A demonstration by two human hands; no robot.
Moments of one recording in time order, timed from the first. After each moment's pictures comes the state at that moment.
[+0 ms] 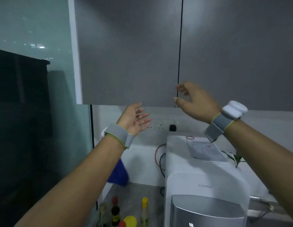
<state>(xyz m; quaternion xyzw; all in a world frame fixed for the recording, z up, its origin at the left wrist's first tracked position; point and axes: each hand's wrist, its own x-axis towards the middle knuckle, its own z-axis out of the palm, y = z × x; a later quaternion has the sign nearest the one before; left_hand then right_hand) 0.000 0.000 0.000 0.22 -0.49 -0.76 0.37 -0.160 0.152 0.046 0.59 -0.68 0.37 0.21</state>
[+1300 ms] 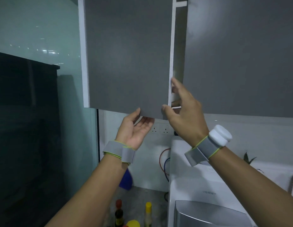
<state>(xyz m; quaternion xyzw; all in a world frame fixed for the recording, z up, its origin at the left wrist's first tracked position) 0.029 0.040 -0.015 0.01 -0.24 -0.87 0.43 -0.087 0.156 0.016 0.61 -0.52 0.57 0.19</state>
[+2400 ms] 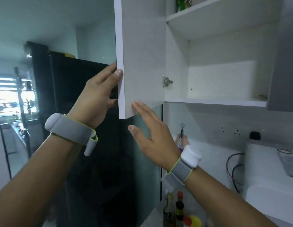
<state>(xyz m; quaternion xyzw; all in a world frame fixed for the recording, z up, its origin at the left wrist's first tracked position) 0.296 0.110 0.051 0.24 -0.68 -0.30 0.62 0.128 0.106 -0.044 0.79 -0.35 0.51 -0.02</state>
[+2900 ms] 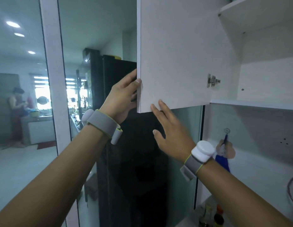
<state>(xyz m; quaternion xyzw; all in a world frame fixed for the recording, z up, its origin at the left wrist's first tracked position) 0.355 0.098 0.043 0.33 -0.62 -0.29 0.65 0.182 0.053 -0.049 0.85 -0.33 0.41 0.08</state>
